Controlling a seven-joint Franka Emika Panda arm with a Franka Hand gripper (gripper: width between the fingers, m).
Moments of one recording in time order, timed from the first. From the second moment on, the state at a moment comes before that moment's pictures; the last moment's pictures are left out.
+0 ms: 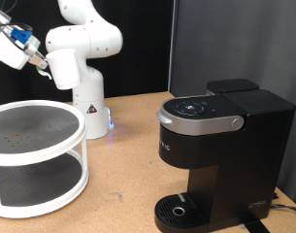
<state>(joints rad) 0.11 -0.77 -0.94 -2.56 0.20 1.65 -1.24</state>
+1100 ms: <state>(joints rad) 0.28 -0.67 -0.82 -2.70 0.48 2.21 -1.06</state>
